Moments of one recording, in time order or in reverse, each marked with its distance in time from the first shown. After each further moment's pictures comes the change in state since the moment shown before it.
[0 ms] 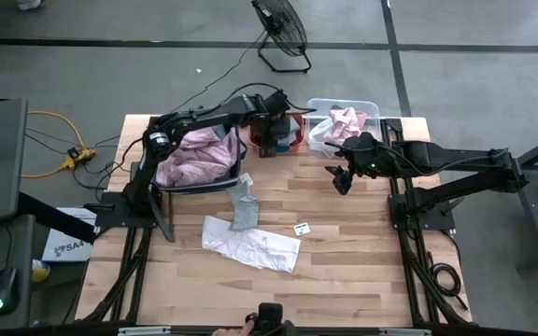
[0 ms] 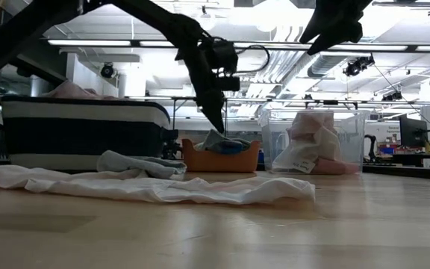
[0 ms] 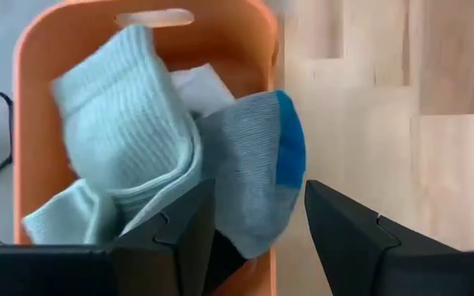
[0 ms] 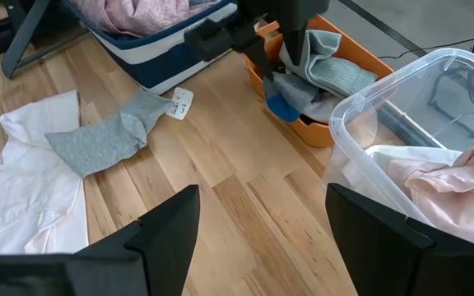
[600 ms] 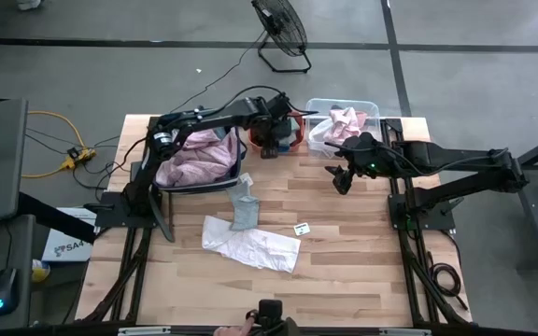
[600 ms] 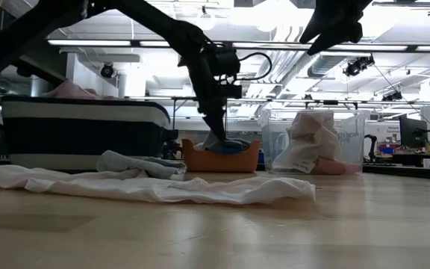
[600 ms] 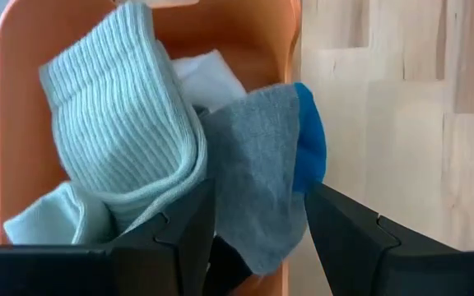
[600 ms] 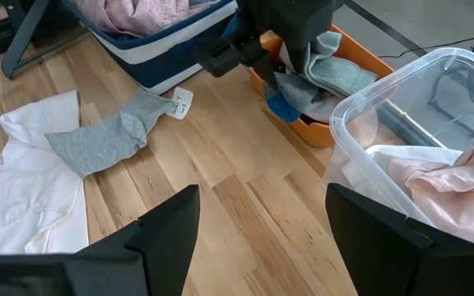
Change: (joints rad) left arm -0.003 0.040 -0.001 0.028 -0.037 -0.015; right arm 0.000 0.001 0.000 0.000 0.000 0.003
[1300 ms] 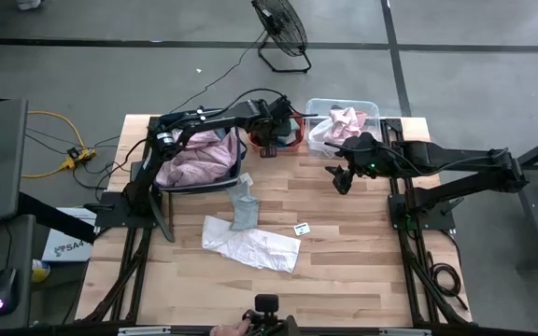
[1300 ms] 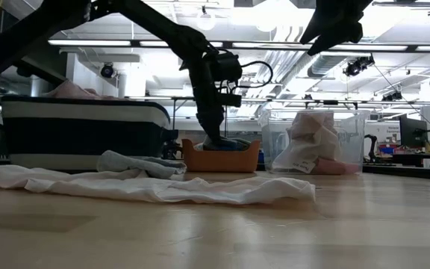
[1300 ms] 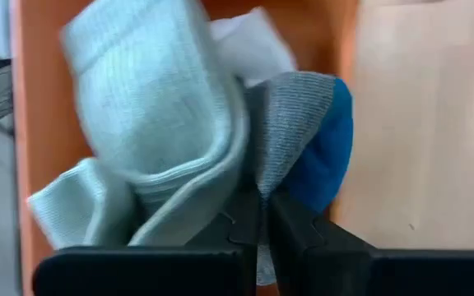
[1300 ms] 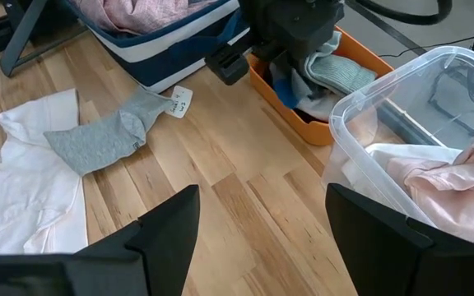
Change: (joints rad) left arm -0.001 0.026 -0.002 0.011 -0.143 0.000; right arm 0.000 0.000 0.000 -0.005 0.000 0.000
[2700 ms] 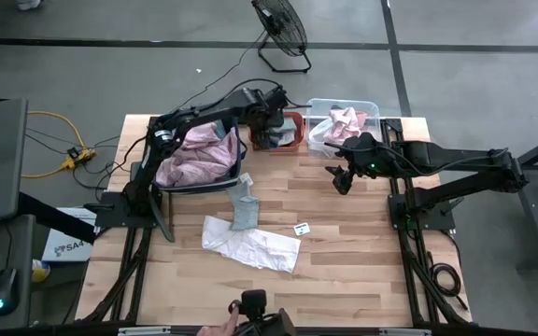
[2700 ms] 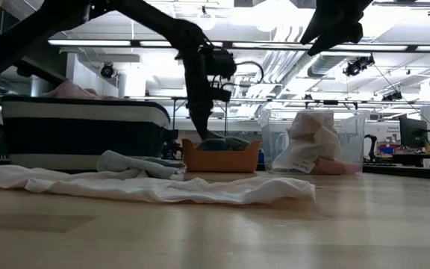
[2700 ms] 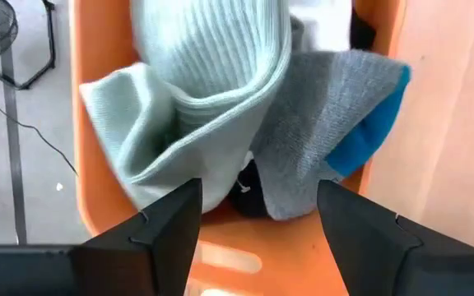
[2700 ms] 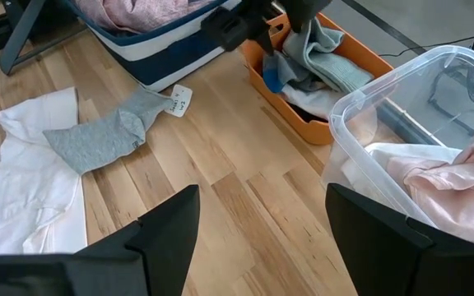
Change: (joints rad) left arm 0.046 -0.011 0.089 -0.210 -0.047 -0.040; right arm 0.000 0.000 0.000 -0.002 0.000 -0.002
